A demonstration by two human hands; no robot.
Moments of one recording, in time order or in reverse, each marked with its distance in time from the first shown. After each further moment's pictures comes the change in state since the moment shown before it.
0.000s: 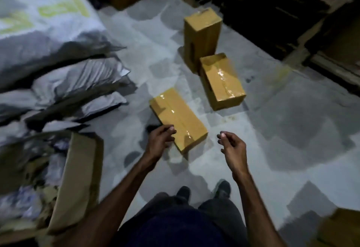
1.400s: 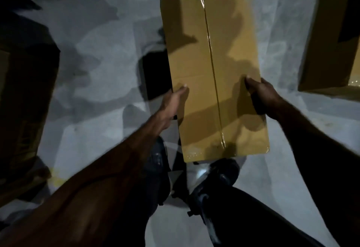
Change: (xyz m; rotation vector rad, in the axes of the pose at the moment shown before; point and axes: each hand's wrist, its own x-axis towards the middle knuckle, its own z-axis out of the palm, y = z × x) left_hand 0.558 -0.429 0.037 -0.309 0.310 -0.579; right_hand 0.626 0.376 0.309 -0.521 -0.563 0.379
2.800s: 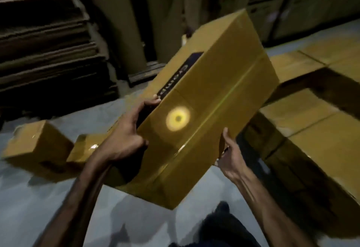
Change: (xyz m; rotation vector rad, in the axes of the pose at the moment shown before) left_hand -0.860 0.278 -0.025 1.274 -1.648 1.250; right_hand -0.919 -0.005 0.065 1.853 1.177 -0.548
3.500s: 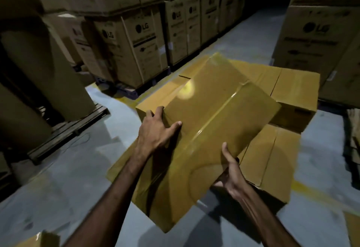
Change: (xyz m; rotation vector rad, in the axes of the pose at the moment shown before) left_hand 0.266 0.208 0.437 0.590 -0.030 0.338; right_hand -0.084 -0.234 -0.329 0.139 0.464 -0.185
